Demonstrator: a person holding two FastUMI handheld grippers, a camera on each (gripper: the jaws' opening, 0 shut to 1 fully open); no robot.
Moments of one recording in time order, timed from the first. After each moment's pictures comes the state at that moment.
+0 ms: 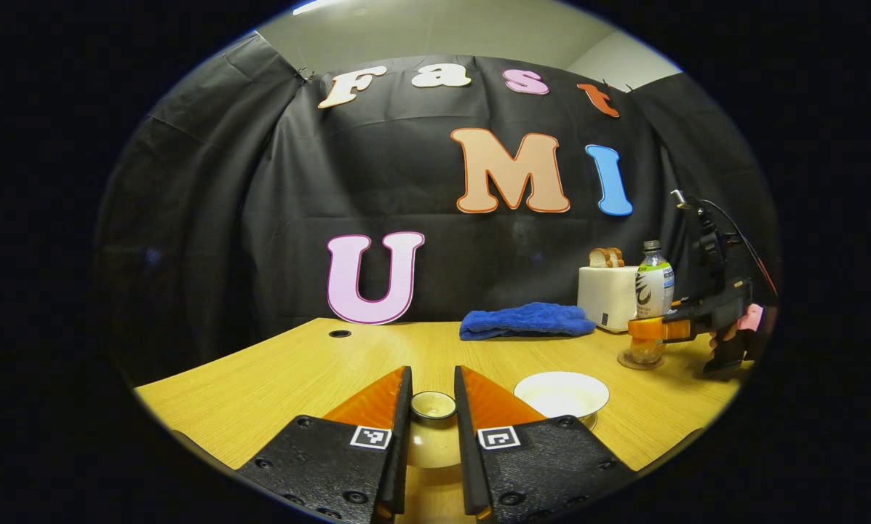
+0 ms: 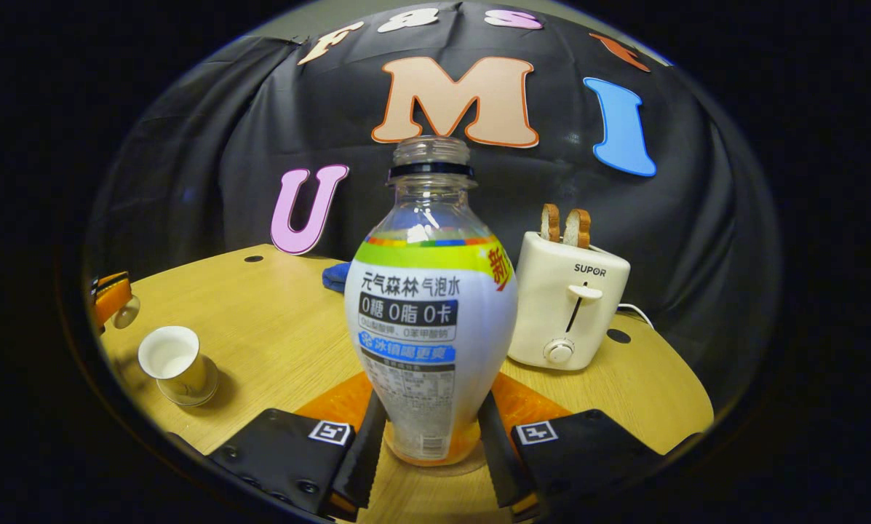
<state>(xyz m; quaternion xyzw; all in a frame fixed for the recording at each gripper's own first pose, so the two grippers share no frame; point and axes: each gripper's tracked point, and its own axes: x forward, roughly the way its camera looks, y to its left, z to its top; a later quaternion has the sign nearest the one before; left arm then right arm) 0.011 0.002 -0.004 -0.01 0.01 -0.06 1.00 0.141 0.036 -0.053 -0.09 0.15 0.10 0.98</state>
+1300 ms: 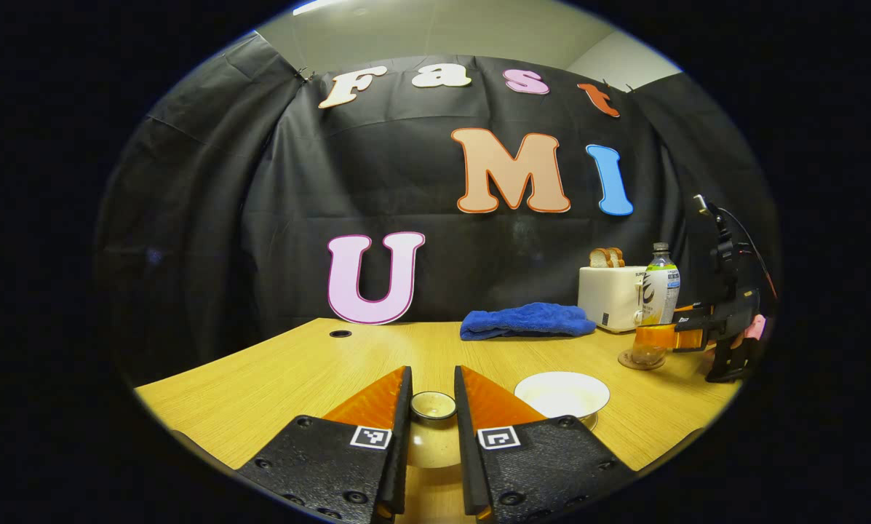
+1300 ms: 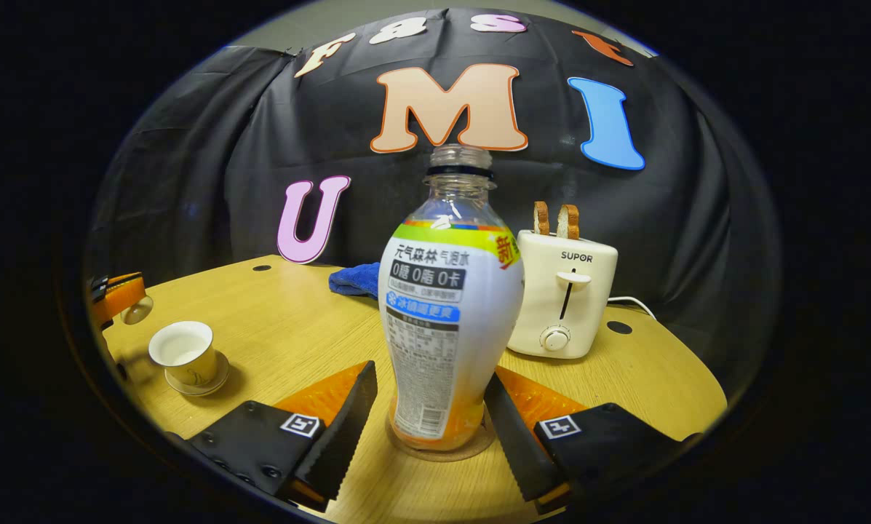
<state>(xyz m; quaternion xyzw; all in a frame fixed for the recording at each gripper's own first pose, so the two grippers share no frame) 0.011 0.003 -0.004 -0.01 0.01 -0.06 1.00 0.118 0.023 -0.056 -0.06 0.13 0.11 0.98</state>
